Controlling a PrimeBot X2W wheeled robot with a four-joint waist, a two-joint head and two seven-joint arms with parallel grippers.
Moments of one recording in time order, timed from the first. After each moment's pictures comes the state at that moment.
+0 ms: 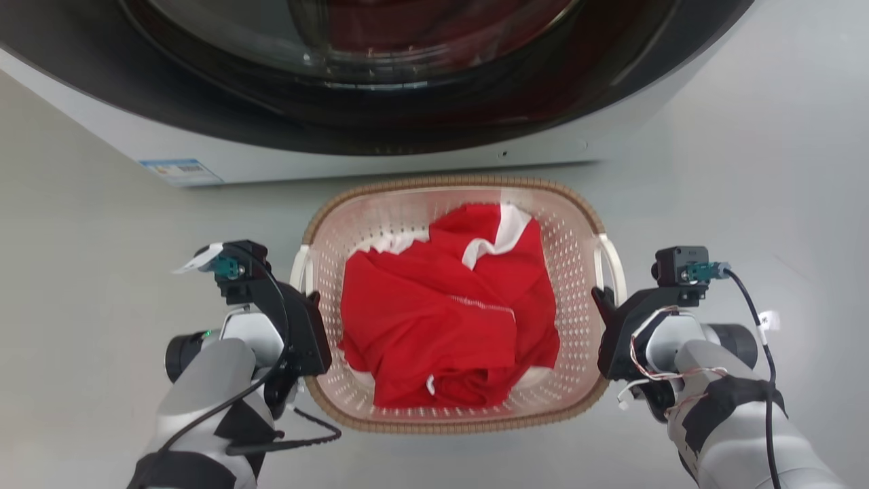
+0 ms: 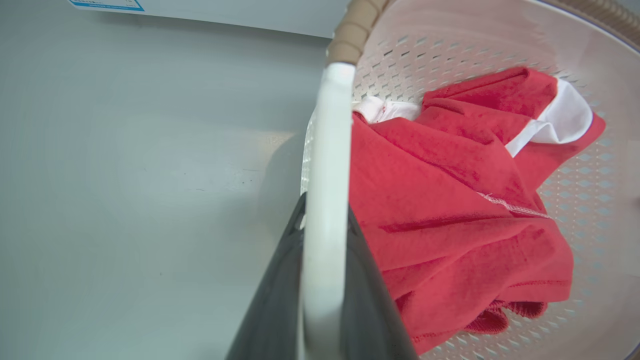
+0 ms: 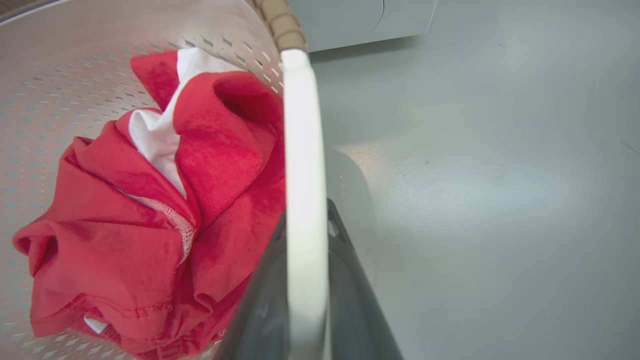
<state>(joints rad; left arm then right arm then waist) -0.84 0.00 -0.34 1.26 -0.63 -0.13 0.11 -0.84 -0.03 0.39 1.26 0.48 0.13 0.01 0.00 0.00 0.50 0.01</state>
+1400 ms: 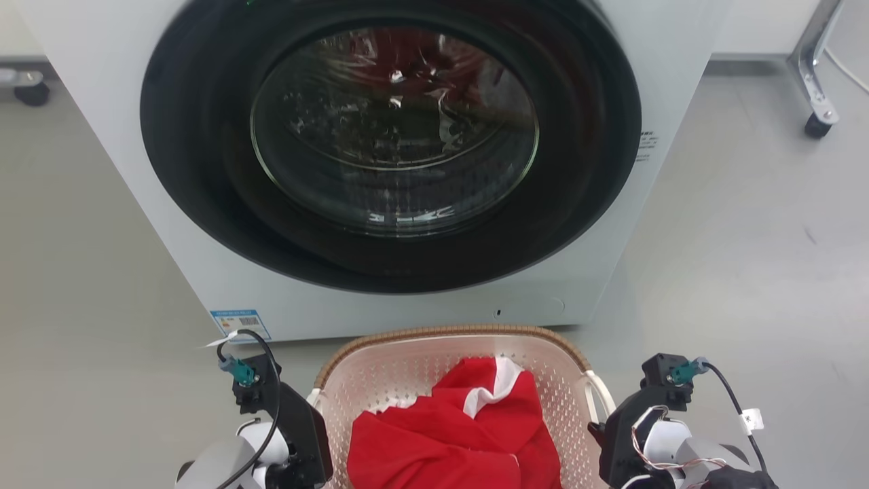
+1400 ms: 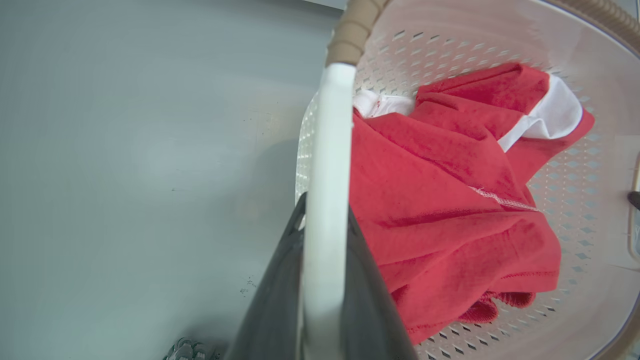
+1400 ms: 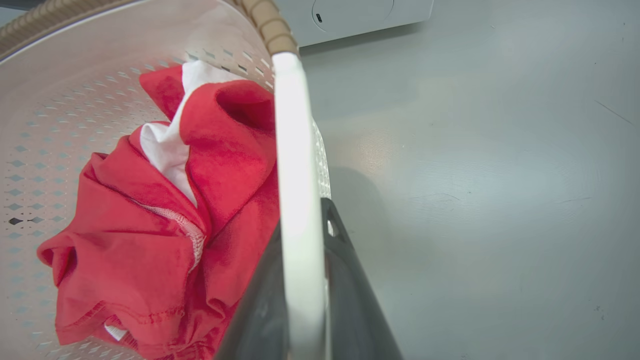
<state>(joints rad) -0.65 0.00 -0.36 1.29 -0.72 -0.13 0.37 -0.64 -0.03 0.46 1.27 0.63 0.13 0.23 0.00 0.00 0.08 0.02</state>
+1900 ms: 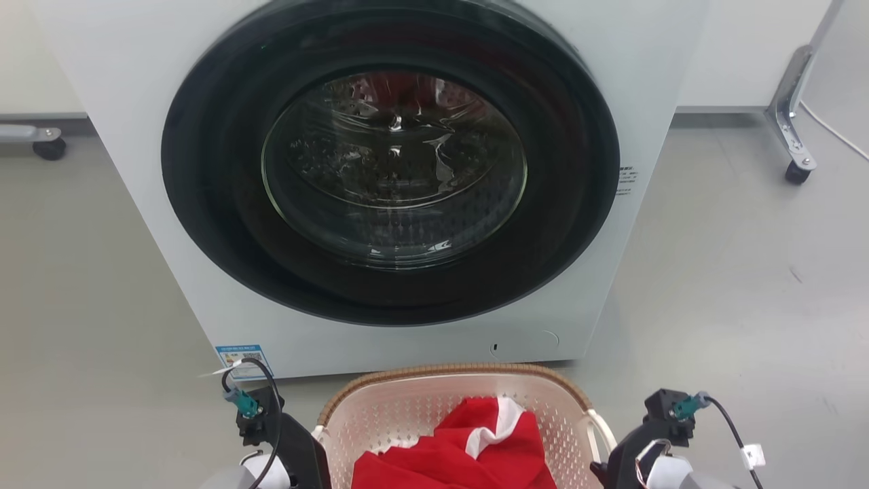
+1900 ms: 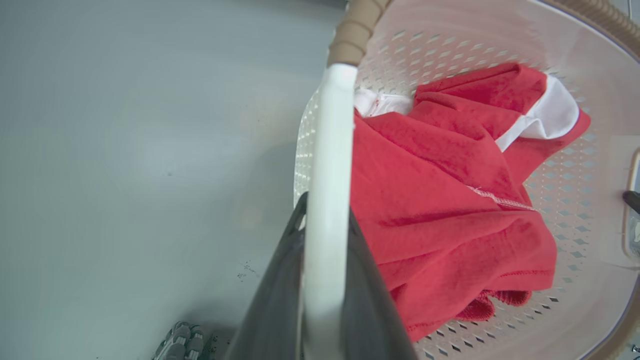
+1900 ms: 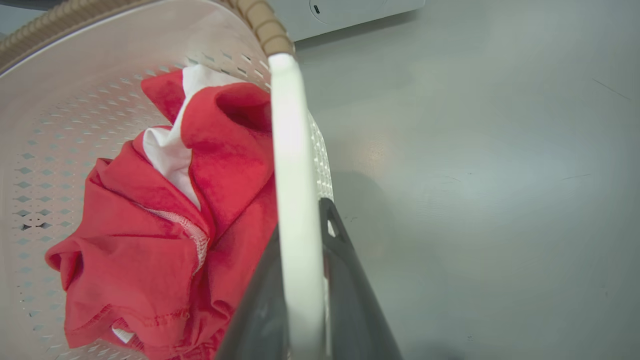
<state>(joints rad) -0.59 0.00 -0.36 1.29 -0.74 -0.13 0.41 -0.58 -0.03 0.46 1.27 0.67 0.13 0.25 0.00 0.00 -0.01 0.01</state>
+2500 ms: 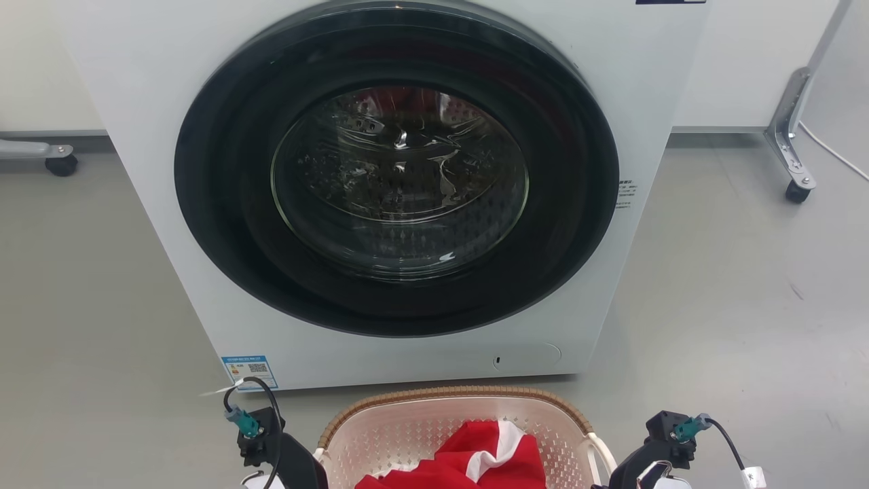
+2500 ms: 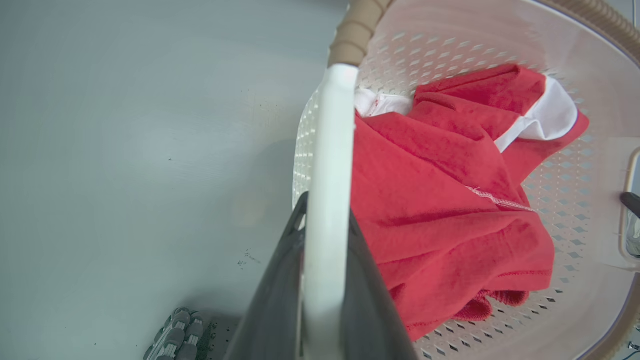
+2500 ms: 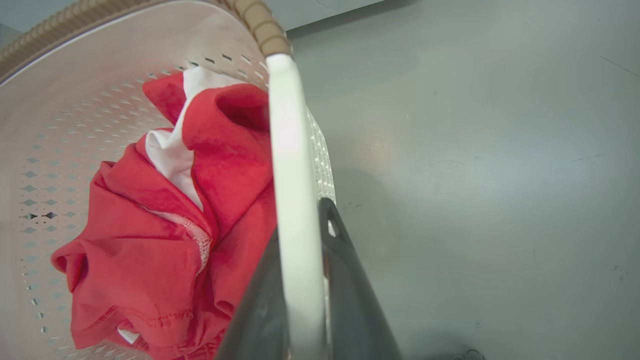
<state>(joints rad) -0.54 0.00 -0.37 1.29 -0.74 -0.13 0.42 -0.52 -0.02 0.47 1.27 0.70 0.13 0.26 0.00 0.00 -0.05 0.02</state>
